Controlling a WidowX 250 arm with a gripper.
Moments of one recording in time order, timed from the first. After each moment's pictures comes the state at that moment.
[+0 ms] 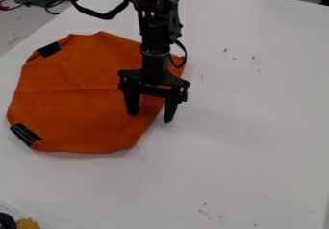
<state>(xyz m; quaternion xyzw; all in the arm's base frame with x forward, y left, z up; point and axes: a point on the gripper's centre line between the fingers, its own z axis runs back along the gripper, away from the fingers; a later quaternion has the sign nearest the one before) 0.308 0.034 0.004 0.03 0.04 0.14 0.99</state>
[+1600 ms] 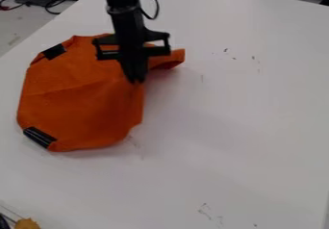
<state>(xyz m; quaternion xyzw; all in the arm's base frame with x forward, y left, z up) 0.309 0.068 0.075 -0.07 -0.04 0.22 0.97</state>
